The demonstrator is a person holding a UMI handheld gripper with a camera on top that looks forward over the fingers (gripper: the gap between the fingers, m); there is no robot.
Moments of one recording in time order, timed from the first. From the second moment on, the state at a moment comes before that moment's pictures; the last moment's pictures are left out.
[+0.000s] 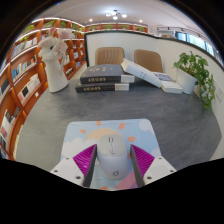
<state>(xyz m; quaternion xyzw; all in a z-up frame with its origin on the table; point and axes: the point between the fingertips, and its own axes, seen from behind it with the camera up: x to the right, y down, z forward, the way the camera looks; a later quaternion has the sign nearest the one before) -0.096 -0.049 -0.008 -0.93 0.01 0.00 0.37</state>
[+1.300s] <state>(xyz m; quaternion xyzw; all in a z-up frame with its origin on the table) 0.052 -0.240 0.222 -0.88 0.00 0.02 0.47</state>
